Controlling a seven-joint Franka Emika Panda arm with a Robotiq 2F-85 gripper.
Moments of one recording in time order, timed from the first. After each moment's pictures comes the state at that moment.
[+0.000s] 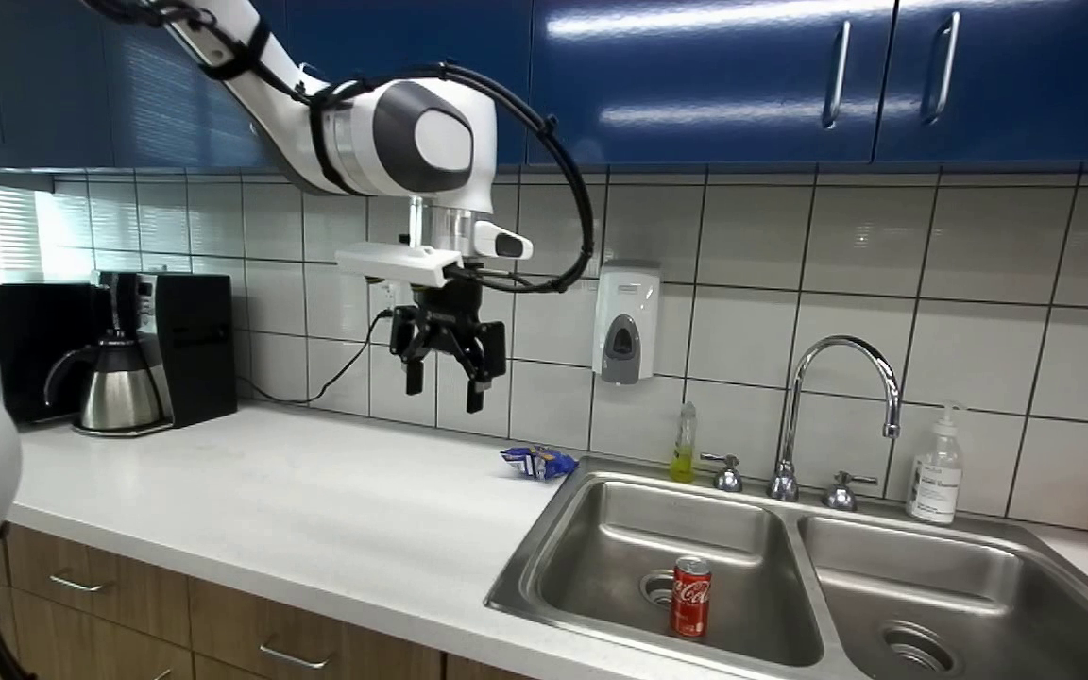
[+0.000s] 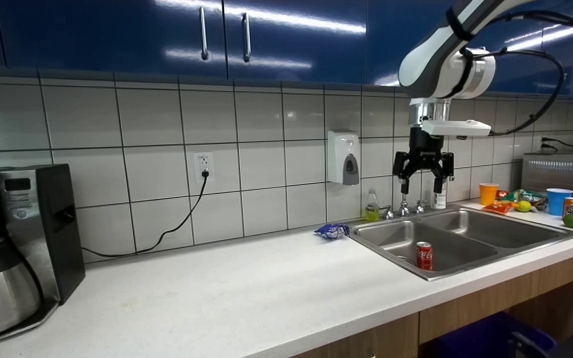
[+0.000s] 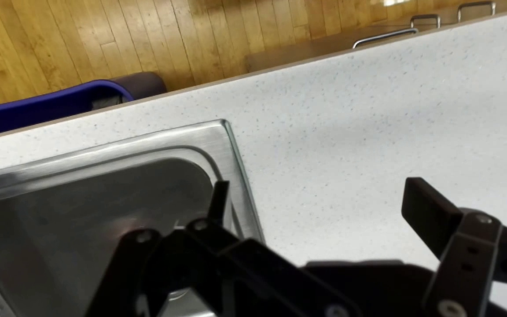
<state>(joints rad) -0.08 -0.35 -0.15 -2.48 -0.01 2.17 -0.03</state>
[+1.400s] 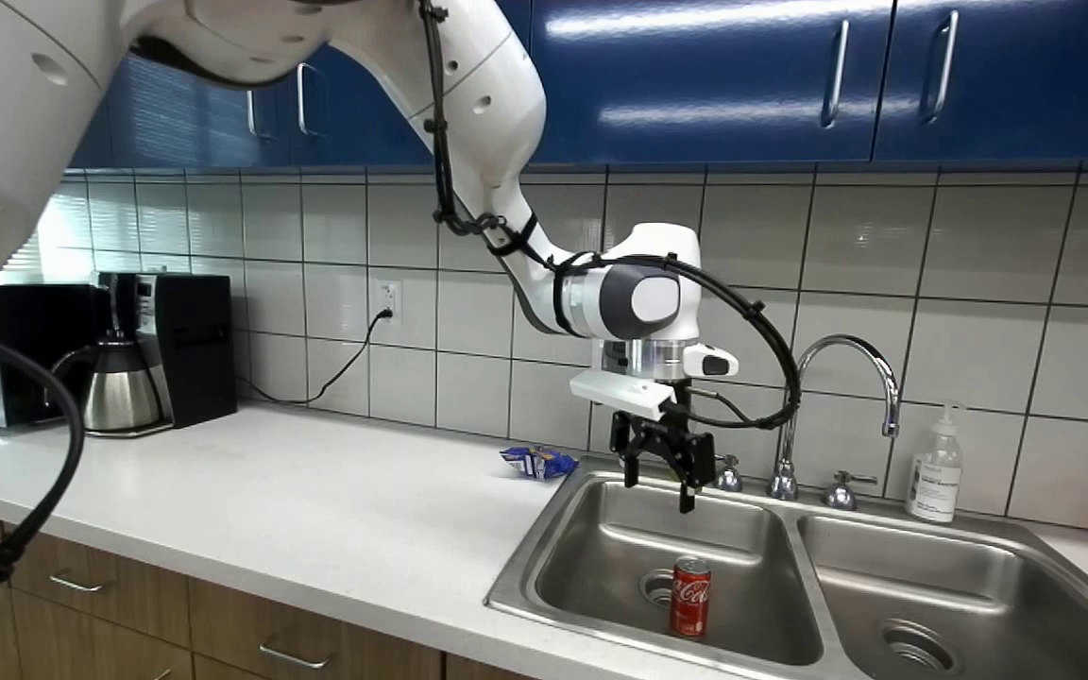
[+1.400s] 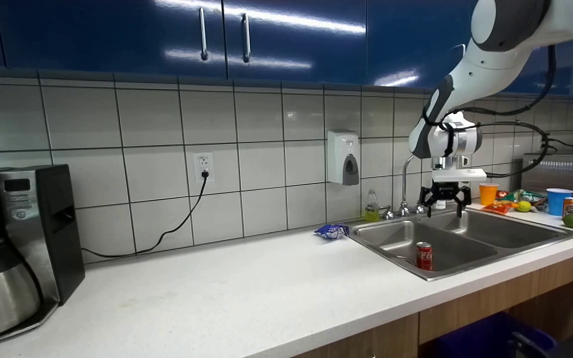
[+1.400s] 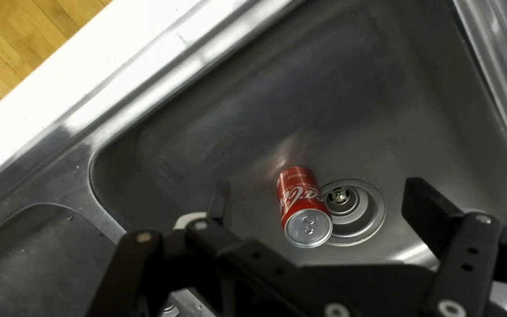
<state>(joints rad) -0.29 0.42 -0.28 -1.92 0.11 2.40 -0.05</state>
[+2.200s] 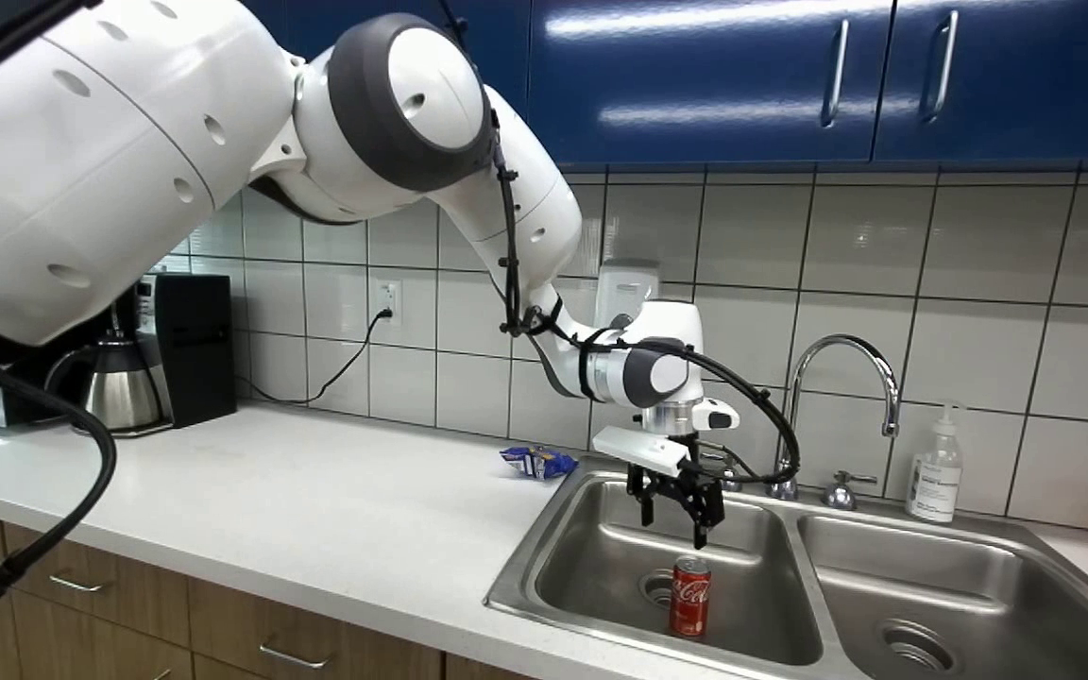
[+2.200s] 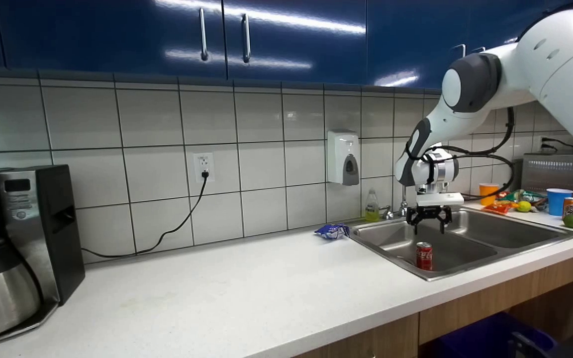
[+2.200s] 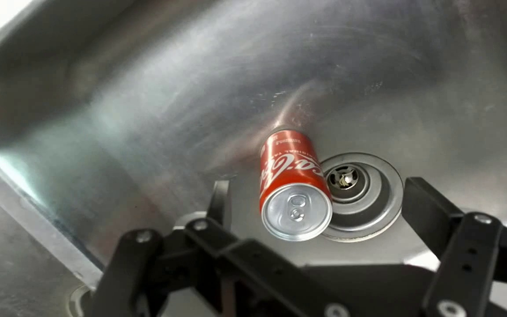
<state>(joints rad) -0.33 0.77 -0.22 -1.58 0.11 2.44 -0.05</state>
